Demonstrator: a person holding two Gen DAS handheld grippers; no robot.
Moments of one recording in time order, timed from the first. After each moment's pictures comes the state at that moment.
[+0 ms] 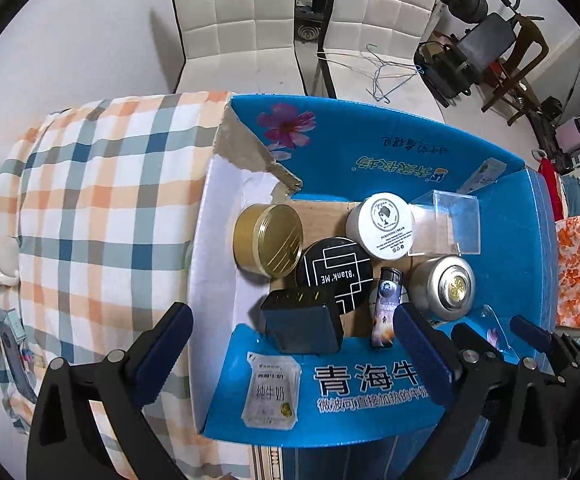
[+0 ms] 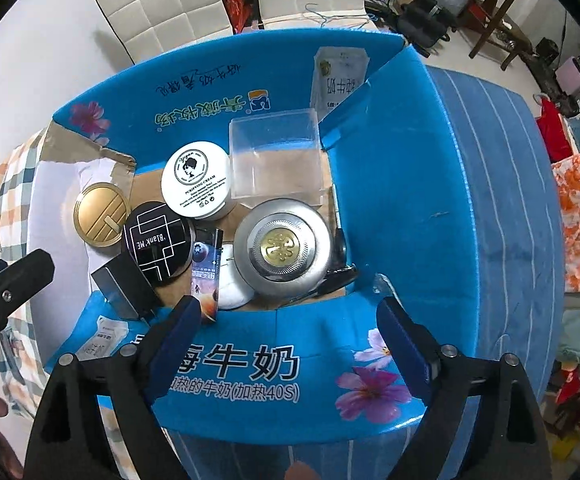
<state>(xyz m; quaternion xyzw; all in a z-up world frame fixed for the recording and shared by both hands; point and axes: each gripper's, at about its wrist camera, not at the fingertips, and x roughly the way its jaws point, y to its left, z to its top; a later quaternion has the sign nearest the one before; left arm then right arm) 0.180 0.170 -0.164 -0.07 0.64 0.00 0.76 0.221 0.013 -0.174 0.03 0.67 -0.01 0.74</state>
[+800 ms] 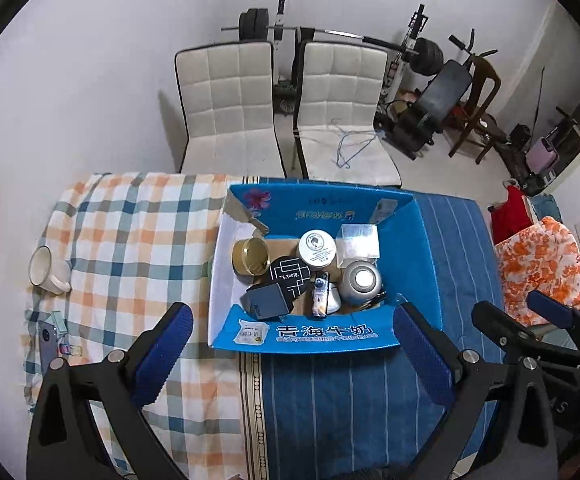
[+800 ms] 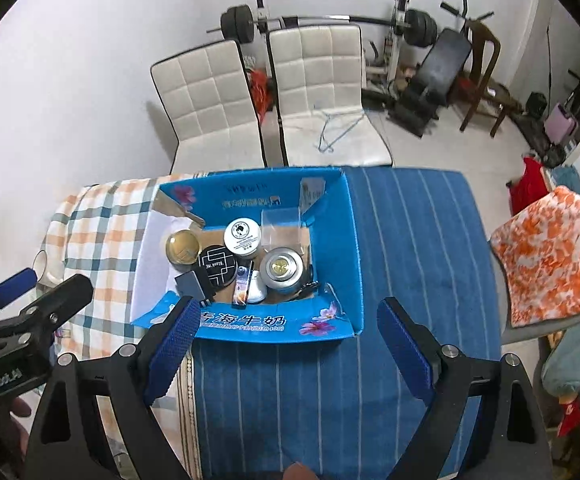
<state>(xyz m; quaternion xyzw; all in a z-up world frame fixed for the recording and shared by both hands) 0.079 0.136 0.007 -0.05 0.53 -0.01 0.84 0.119 -0.021 0.050 0.02 0.55 0.02 0.84</state>
